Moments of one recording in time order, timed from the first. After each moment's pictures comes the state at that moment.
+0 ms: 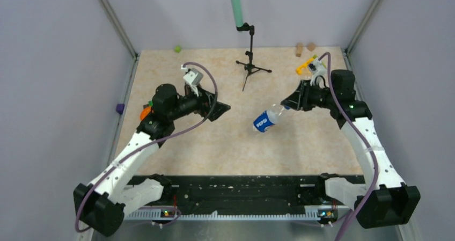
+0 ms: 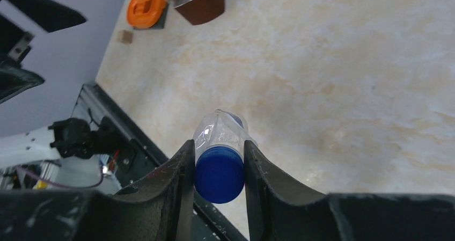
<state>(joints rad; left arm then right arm) -0.45 0.96 0.84 -0.01 0.49 -0.28 0.10 1.07 1.05 -0.56 -0.66 0.23</state>
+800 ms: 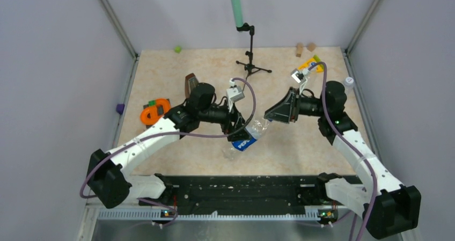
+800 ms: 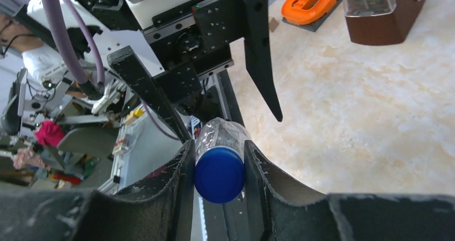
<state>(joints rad) -0.71 1.26 1.00 -0.20 0.74 -0.13 0.25 0.99 0.77 0.10 -1.12 0.59</state>
